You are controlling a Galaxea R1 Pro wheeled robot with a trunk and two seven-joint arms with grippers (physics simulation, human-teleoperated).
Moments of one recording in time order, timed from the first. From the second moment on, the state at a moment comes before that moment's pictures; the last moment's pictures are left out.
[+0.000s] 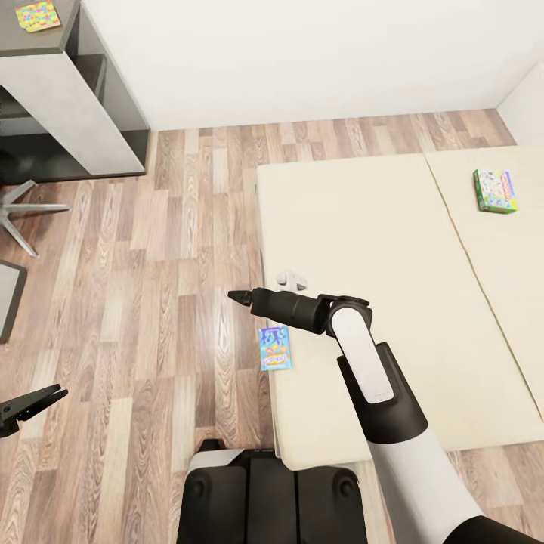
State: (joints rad) left arm -0.28 0.44 0.76 -1.30 0.16 0.99 -1.57; right arm -0.81 0.17 0.32 -1.57 -1.00 0.97 -0.33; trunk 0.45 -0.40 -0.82
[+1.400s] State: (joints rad) left arm -0.28 0.44 0.76 -1.30 0.16 0.99 -1.57; right arm -0.80 0.17 0.32 -1.57 -1.00 0.97 -0.33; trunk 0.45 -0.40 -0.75
